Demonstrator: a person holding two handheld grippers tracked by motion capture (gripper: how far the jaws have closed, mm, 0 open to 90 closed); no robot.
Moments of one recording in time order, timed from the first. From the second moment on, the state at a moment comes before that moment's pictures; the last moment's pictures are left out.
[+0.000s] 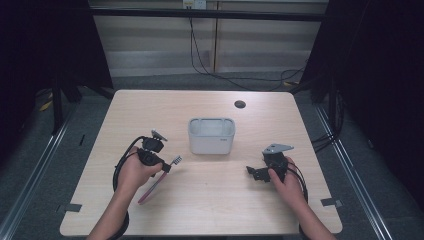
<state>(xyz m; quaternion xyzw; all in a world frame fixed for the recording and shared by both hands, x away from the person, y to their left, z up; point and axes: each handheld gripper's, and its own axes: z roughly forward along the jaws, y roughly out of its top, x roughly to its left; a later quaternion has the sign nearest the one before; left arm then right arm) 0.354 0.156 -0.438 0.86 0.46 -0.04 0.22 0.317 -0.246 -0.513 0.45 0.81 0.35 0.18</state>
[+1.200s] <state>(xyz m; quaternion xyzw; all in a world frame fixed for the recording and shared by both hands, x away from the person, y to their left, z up) 0.355 0.172 -0.402 0.82 0.46 0.03 0.34 0.317 -0.246 -0.513 0.45 0.81 0.35 0.18</state>
